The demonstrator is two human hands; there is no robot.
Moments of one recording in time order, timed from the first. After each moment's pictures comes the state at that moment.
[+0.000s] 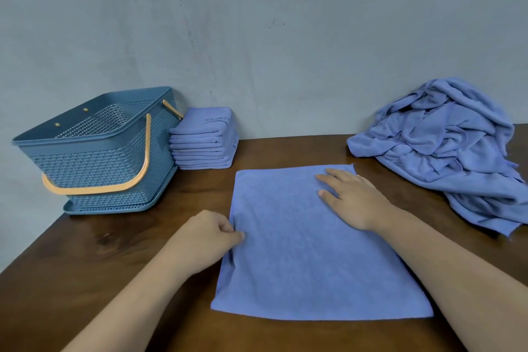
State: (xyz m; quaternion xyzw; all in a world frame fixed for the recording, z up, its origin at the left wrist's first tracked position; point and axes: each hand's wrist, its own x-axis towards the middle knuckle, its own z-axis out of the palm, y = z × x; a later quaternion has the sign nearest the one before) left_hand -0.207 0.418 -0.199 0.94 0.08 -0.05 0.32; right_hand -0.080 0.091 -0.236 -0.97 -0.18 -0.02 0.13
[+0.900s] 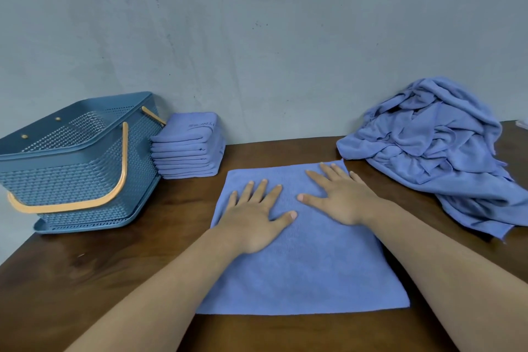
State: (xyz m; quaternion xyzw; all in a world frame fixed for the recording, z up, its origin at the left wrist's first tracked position) left_hand -0.113 0.337 -0.229 0.99 -0.09 -0.08 0.09; right_hand -0.055 0.093 -0.230 -0.98 -0.14 0.07 0.12
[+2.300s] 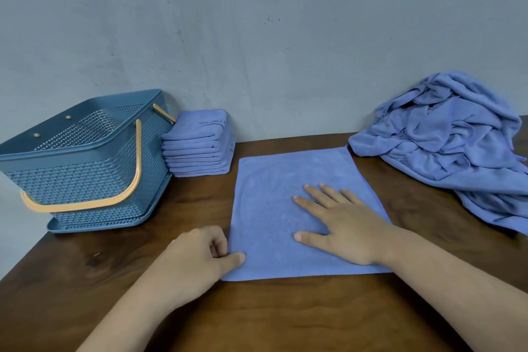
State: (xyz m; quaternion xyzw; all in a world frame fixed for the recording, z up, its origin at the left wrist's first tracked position) left_hand -0.215 0.441 -0.200 0.96 0.02 -0.02 0.26; right_hand -0.130 0.130 -0.226 -0.96 -0.26 0.07 0.08
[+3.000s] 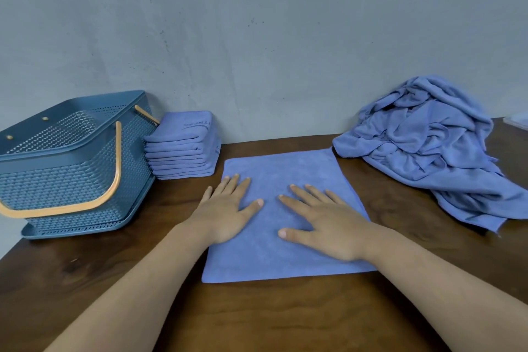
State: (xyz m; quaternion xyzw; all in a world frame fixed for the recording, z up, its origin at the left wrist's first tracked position) left_hand -0.093 0.397 -0.229 0.99 -0.09 -0.07 0.12; right_hand -0.128 0.126 -0.220 -0.96 -0.24 0.09 0.13
